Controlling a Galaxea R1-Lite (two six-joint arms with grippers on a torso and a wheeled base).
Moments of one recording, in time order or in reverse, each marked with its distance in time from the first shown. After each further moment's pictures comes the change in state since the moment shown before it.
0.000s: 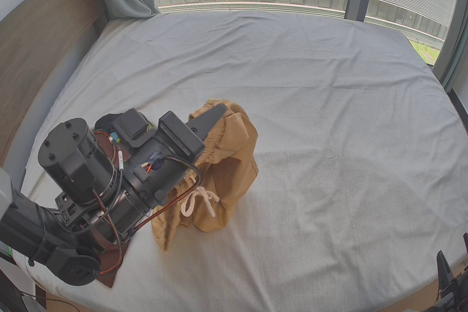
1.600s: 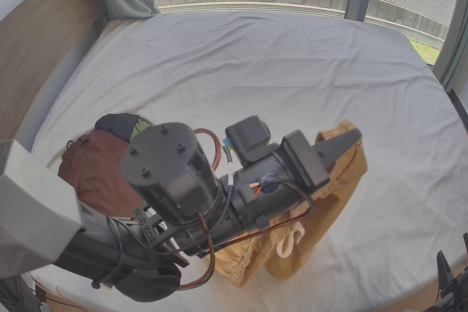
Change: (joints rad) left arm -0.233 0.208 -0.286 0.008 -0.273 -0.154; right arm 0.000 0.000 0.000 0.000 0.000 0.001
